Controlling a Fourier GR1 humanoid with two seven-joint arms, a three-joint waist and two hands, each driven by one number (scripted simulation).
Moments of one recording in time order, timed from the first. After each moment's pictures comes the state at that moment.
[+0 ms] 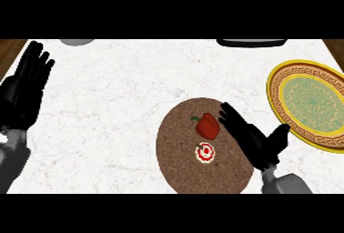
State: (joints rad) left arm -0.31 0.58 -0.14 -1.54 0.42 0.34 0.08; right arm -0.12 -0.23 0.32 -1.41 -0.42 0.08 0.07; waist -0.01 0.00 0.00
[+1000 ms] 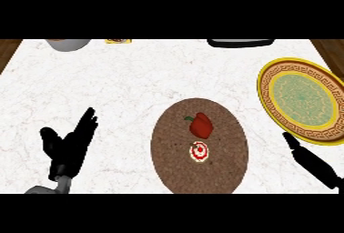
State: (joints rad) left arm -0.03 0.39 -0.31 -1.44 0.44 0.31 0.10; right arm 0.19 -0.37 0.09 -1.96 0.24 -0.77 0.14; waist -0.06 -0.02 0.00
